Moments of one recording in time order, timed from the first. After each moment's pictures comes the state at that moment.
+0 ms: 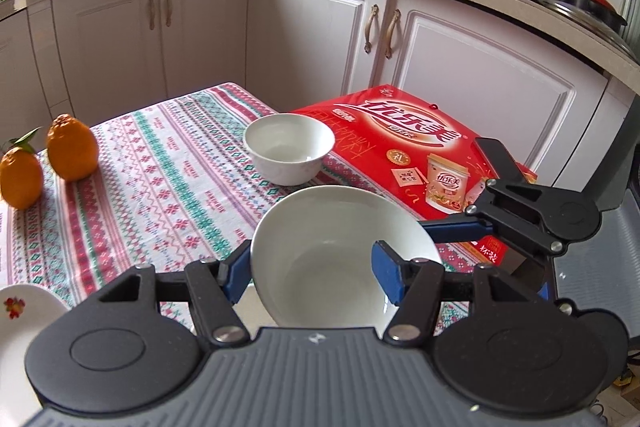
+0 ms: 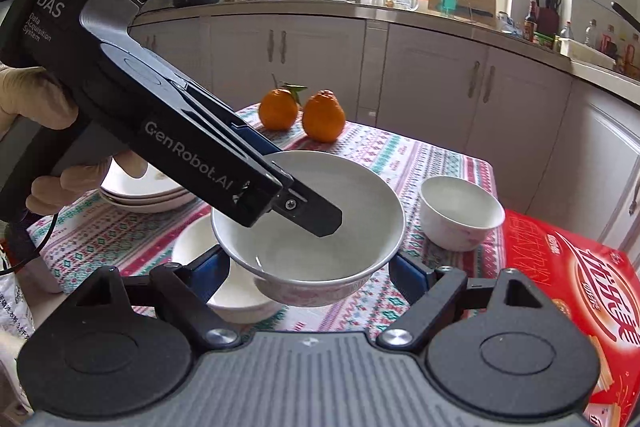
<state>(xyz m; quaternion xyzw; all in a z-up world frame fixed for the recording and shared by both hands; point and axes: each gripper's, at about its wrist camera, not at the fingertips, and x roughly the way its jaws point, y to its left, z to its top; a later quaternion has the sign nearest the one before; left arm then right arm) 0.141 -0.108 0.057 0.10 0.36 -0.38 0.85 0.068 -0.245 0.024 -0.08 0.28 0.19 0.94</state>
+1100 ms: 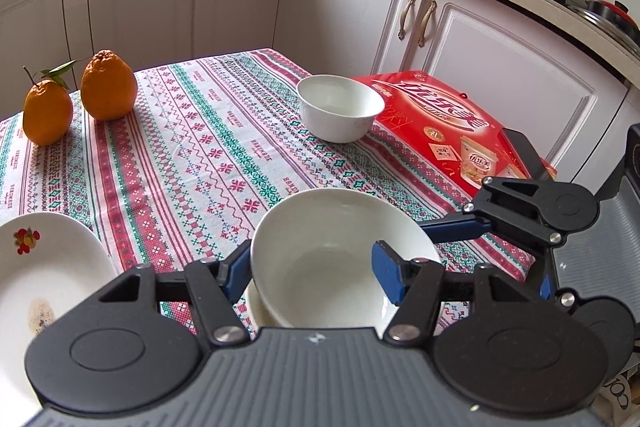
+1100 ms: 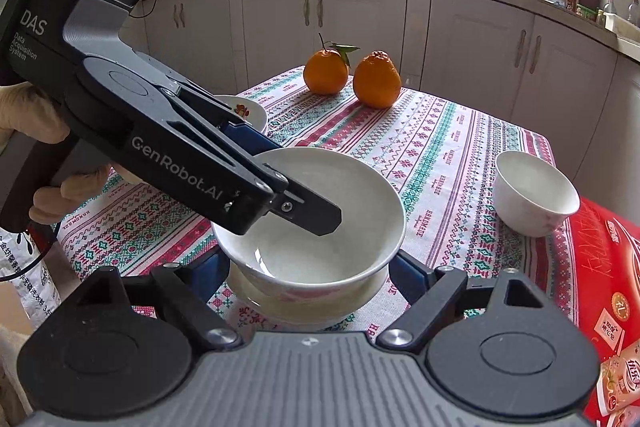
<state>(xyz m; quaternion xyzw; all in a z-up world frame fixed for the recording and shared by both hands) 0.152 -0.060 0.021 0.06 0.39 -0.36 0.85 0.095 -0.205 -0.002 -0.07 0.33 0.23 0.91</state>
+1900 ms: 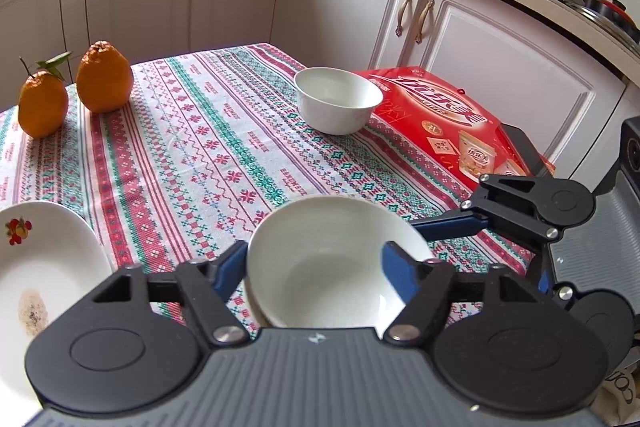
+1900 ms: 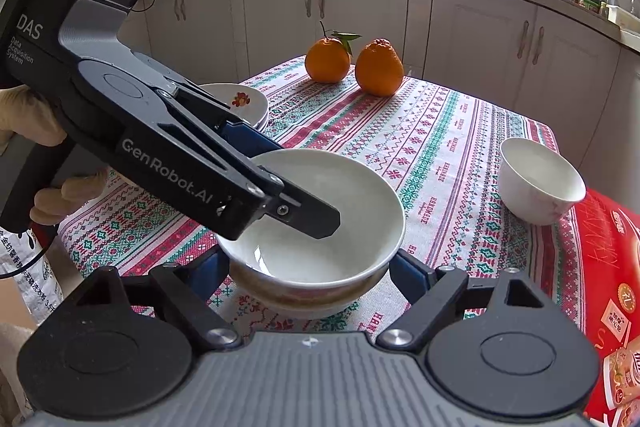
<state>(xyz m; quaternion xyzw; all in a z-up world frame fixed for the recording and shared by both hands) 0.152 -0.059 0.012 0.07 0.38 -0.36 0.85 0.095 -0.206 -0.009 -0.07 0.34 0.23 0.91</state>
